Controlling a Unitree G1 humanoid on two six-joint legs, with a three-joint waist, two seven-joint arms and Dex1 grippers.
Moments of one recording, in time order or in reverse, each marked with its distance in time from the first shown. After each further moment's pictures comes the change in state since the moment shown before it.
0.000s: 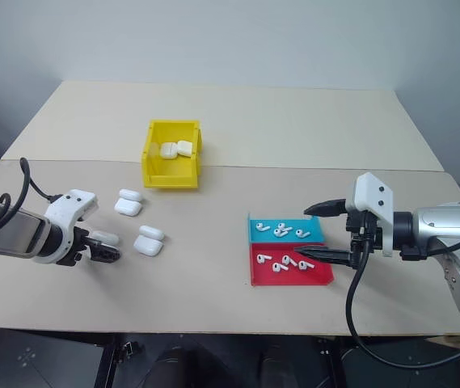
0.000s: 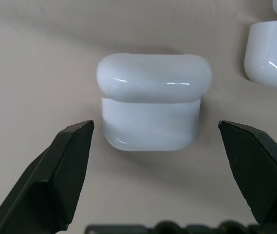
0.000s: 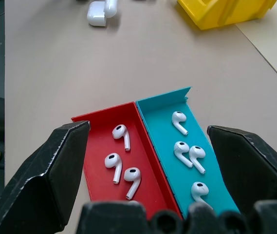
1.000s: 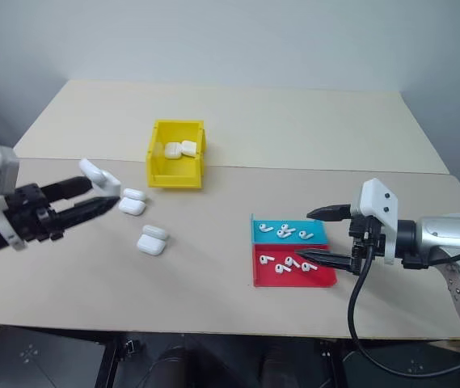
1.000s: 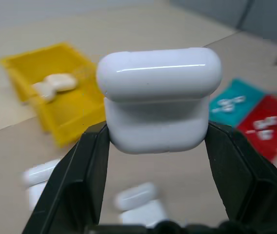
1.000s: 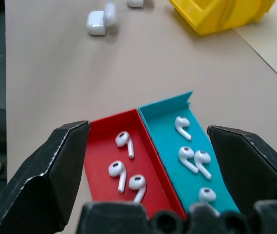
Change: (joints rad) left arm -1.025 -0.648 -0.943 -0.486 0.369 -0.958 -0.687; right arm 0.045 0.021 -0.036 -0.016 0.039 0.001 -0.032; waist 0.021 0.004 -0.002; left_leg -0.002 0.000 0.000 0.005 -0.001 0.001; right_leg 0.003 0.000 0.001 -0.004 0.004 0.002
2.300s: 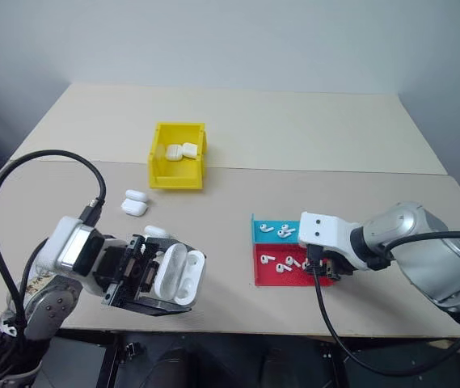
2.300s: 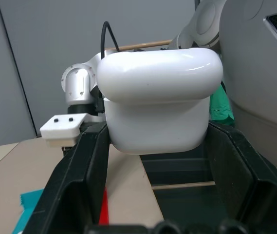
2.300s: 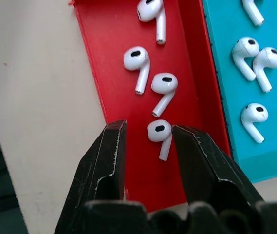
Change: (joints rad) left arm -0.667 -0.952 -0.390 -0.001 0.679 0.366 -0.720; right arm -0.284 -0.211 0.576 -0.158 -0.378 0.337 -0.048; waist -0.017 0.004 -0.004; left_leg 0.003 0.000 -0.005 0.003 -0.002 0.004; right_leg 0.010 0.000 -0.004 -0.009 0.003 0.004
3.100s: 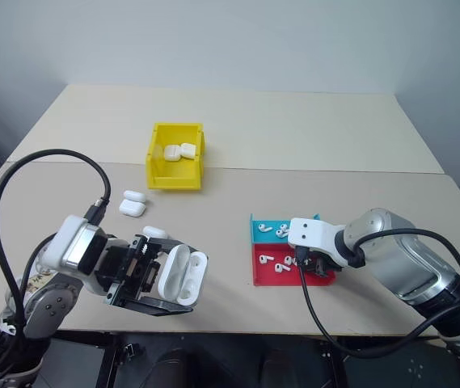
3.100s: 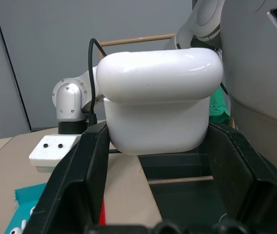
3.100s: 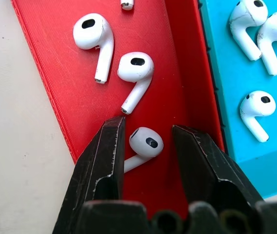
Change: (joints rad) left arm -0.006 -0.001 0.021 -0.001 0.019 0.046 -0.003; right arm -0.046 0.129 0.116 0.131 -0.195 -0.019 0.000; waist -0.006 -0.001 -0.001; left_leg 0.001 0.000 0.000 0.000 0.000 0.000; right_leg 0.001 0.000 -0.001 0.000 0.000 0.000
